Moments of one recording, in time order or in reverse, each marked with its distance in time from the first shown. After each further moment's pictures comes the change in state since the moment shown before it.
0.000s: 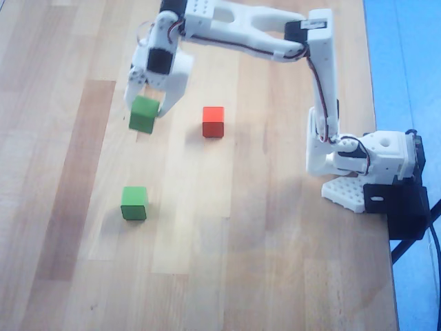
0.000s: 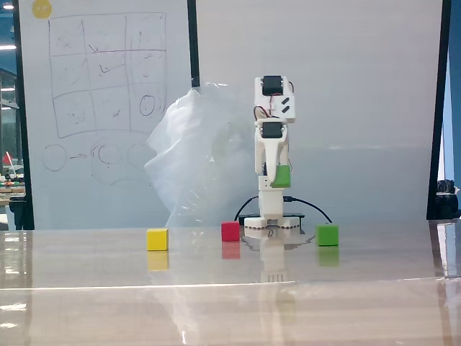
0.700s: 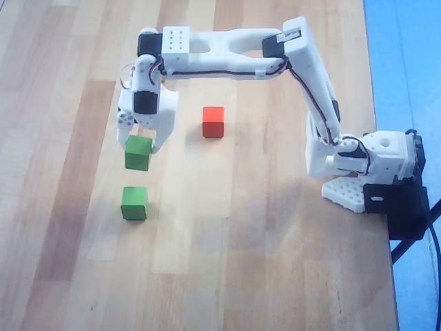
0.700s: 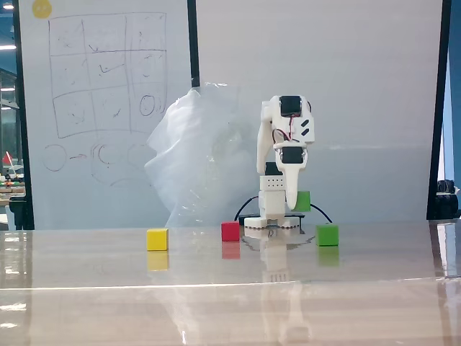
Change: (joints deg) arm -5.3 -11.5 -1.0 -4.6 1.1
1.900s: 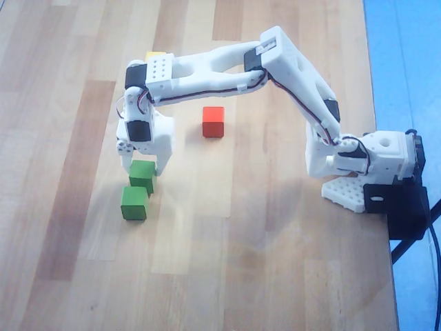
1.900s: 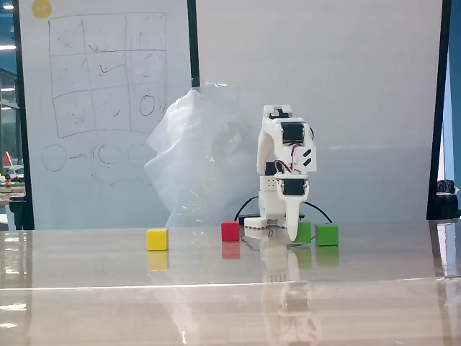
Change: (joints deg) arm 0.0 -11.2 -0.6 -4.4 0.0
